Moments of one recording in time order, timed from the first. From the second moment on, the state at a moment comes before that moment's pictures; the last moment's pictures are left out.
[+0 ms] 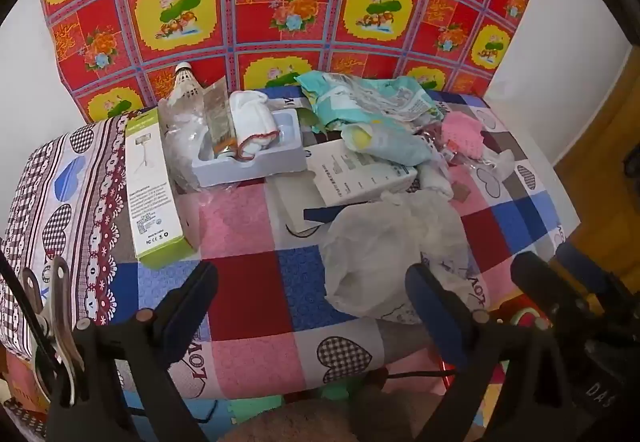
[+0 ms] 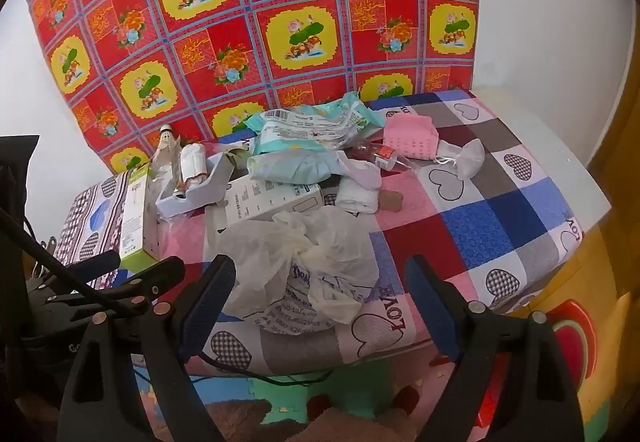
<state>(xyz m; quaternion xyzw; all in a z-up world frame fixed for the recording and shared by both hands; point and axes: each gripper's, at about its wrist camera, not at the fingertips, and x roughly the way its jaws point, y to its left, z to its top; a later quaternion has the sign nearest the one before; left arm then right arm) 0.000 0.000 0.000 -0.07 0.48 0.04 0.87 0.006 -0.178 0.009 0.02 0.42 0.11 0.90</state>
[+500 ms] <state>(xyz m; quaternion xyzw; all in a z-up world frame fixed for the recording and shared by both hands) 0.000 -0.001 0.001 -0.07 0.48 0.03 0.87 0.001 -0.175 0.009 0.02 0.42 0.11 0.90</state>
